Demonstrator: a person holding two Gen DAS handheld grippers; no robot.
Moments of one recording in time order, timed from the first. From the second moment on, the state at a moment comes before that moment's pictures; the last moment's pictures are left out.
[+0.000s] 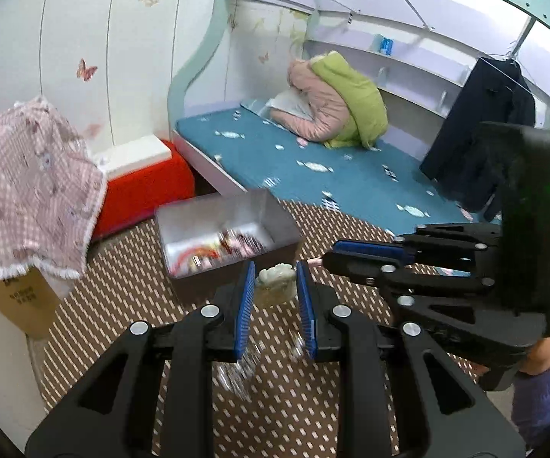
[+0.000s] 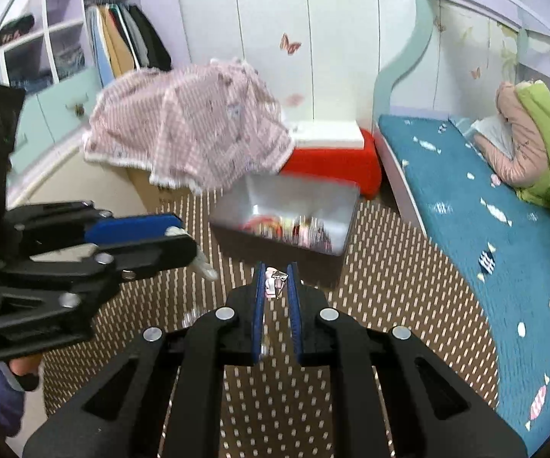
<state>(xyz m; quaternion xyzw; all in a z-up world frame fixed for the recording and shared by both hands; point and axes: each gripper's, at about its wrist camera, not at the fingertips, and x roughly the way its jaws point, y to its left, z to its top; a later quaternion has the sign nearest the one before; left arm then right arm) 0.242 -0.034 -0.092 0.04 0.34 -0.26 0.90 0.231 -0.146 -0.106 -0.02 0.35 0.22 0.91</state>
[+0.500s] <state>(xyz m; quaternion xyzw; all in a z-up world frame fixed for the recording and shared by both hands) 0.349 -0.050 -0.111 0.03 0.40 -0.23 0.89 0.312 -0.140 -0.114 0.02 0.39 0.22 0.89</state>
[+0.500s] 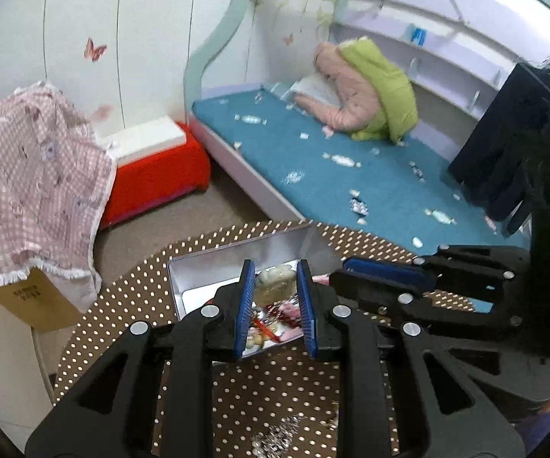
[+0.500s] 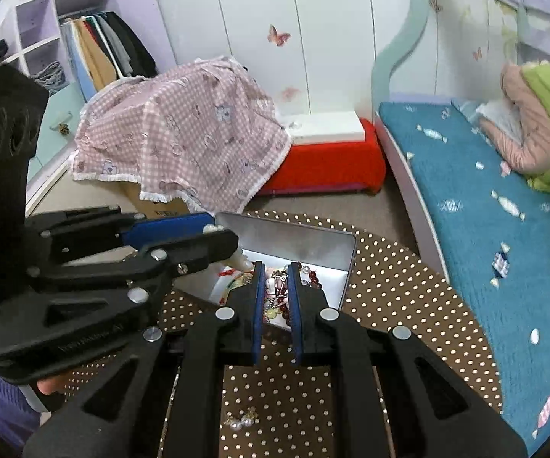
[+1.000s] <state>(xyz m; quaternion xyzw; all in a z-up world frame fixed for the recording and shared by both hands) 0.369 -0.039 -0.162 0.03 0.44 -0.21 0.87 0.339 -0.133 -0.152 0.02 0.44 0.21 0.87</state>
